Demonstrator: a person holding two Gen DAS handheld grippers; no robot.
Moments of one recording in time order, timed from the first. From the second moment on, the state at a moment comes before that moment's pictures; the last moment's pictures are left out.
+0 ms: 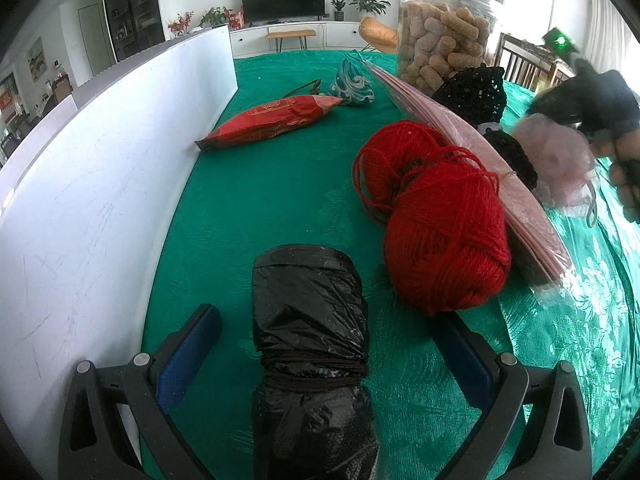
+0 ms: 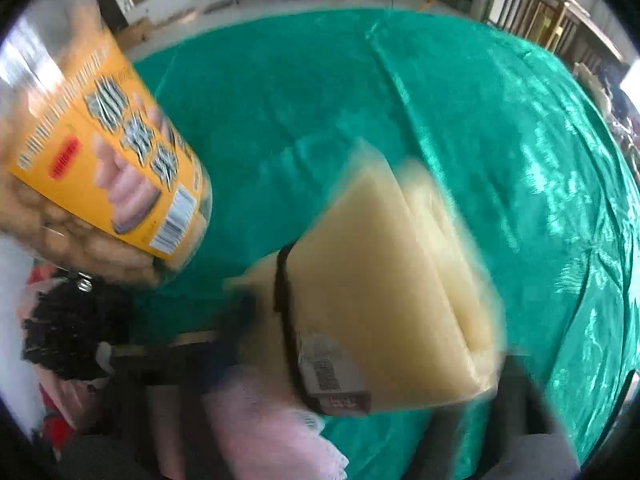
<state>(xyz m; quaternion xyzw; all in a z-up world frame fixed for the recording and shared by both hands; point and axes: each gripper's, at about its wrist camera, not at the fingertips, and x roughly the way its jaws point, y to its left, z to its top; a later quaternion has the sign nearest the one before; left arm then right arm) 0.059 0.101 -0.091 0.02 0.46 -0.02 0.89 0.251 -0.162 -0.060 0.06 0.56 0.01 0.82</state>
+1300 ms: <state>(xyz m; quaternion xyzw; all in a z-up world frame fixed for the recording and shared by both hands) 0.032 0.119 -0.075 -0.02 0.50 -0.10 0.86 0.076 -0.234 -0.059 0.11 0.61 0.08 0.78</state>
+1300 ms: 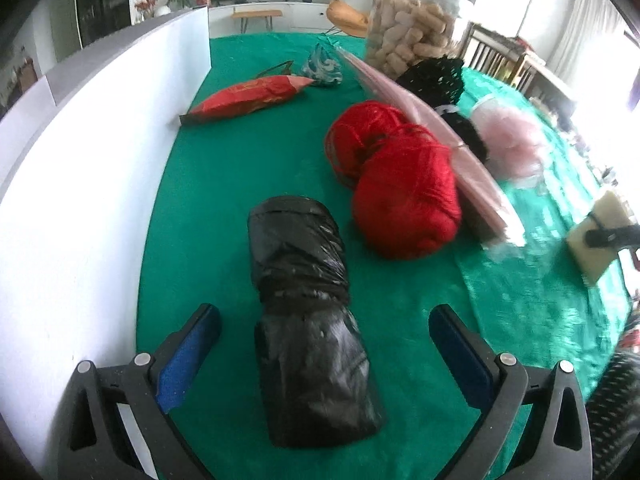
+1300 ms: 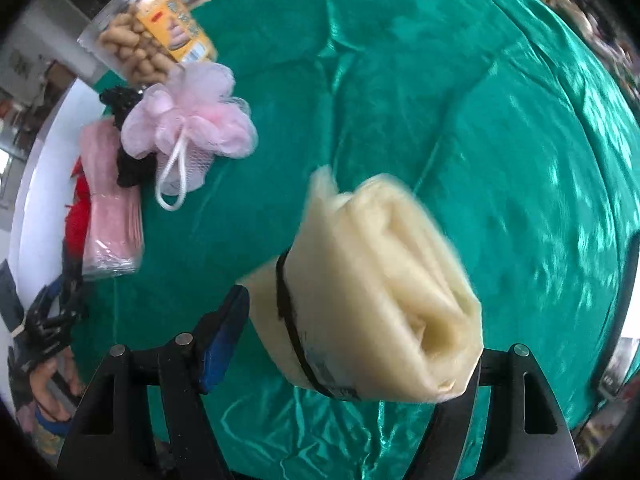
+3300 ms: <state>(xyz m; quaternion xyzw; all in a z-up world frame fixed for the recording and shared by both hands) -0.024 0.320 0.072 -0.15 0.34 0.08 0.93 0.026 0.017 0.070 0.04 0.37 0.25 0.89</state>
